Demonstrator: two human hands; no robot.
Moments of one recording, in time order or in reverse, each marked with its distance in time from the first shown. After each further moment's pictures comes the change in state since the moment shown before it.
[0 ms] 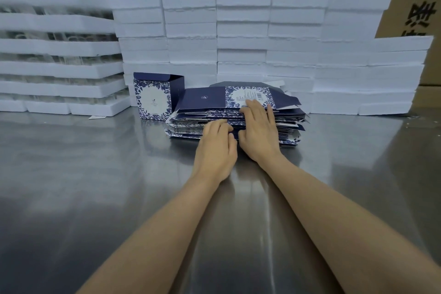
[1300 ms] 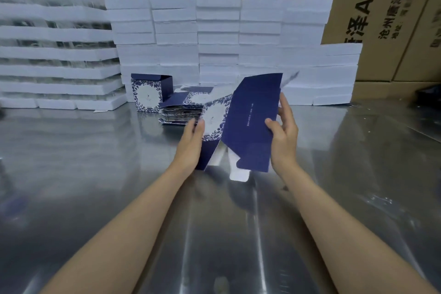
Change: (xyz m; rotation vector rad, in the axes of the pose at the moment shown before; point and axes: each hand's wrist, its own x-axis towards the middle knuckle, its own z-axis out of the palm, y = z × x) left_hand -0.067 0.060 -0.068 -0.631 -0.179 -0.502; right_hand -0.118 -0.009 -0.184 1.313 0.295 0.518
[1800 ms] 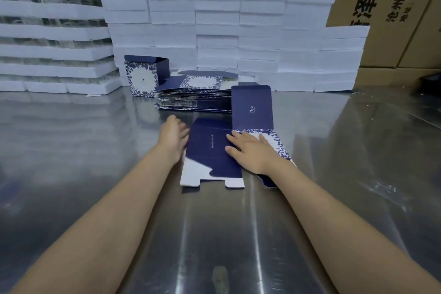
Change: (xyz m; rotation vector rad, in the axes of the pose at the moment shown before) left_hand 0.010 -0.001 -0.017 -0.437 0.152 -0.371; right_hand -0.008 0.060 0.001 -1.334 -0.888 0.128
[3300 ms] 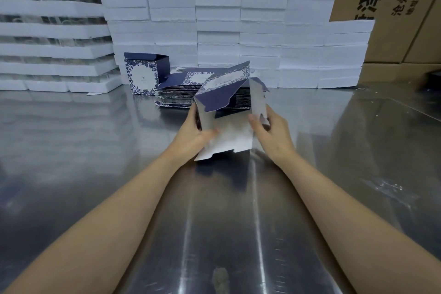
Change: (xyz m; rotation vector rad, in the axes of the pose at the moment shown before) left_hand -0.007 -0.017 0.006 0.413 -0.383 0.479; right_hand -0.008 0.013 -0.017 0.864 0.673 -0.143
